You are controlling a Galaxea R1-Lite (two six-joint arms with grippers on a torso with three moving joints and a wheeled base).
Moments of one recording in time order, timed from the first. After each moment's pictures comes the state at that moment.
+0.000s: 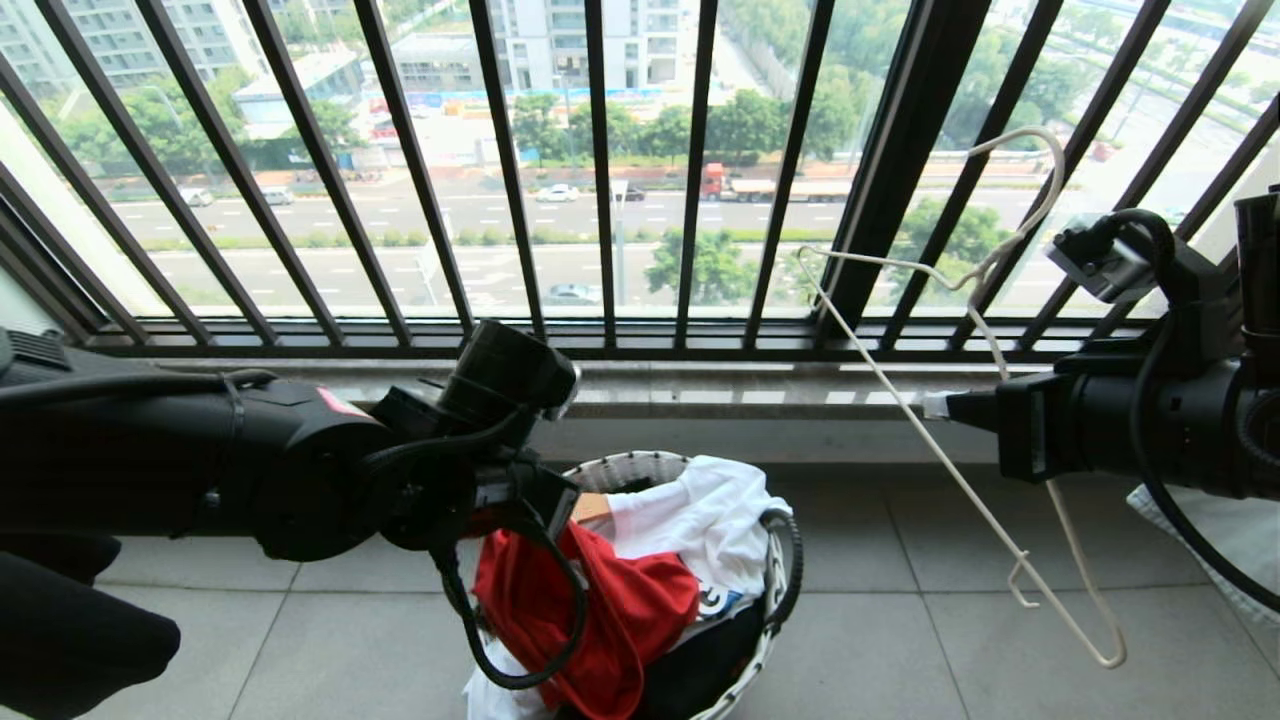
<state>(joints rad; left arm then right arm) -0.66 1.78 -1.14 0.08 0.38 -0.03 0.43 1.36 -1.02 0.07 -0.02 0.10</state>
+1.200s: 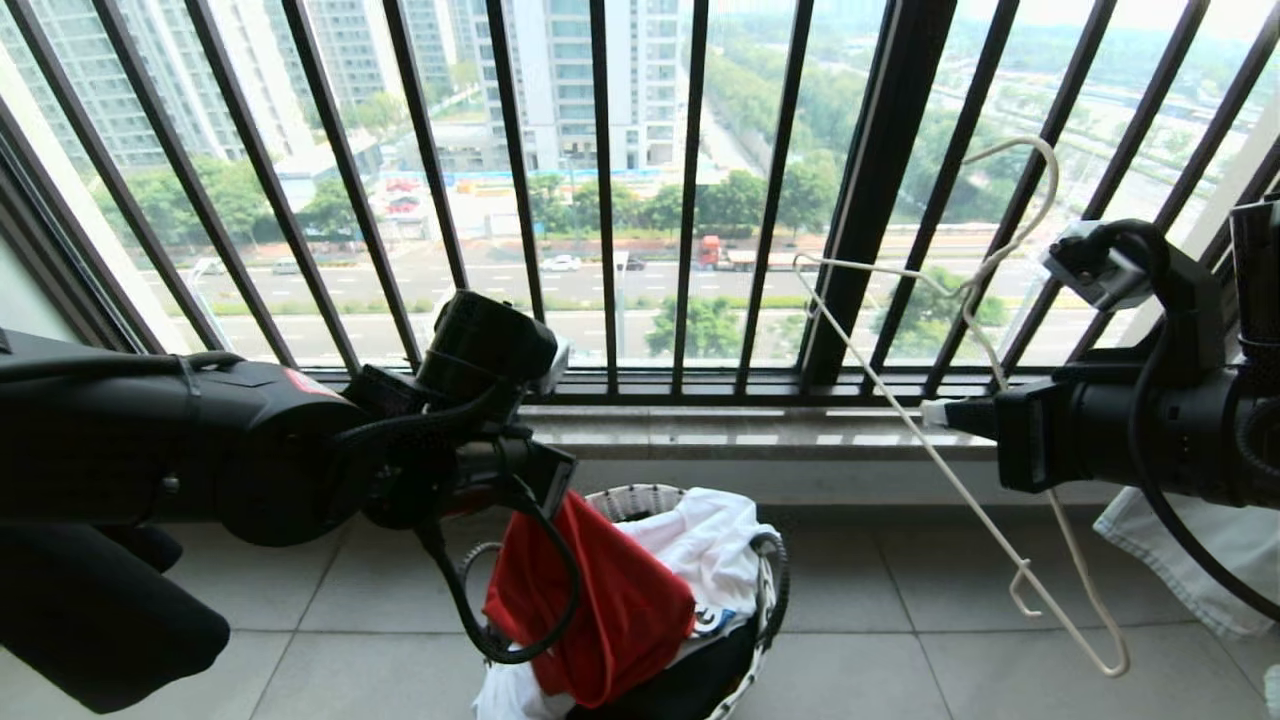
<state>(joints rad) -0.64 1.76 -1.16 0.05 0.36 -0.03 0.43 1.36 -1.01 0.07 -0.02 0.09</state>
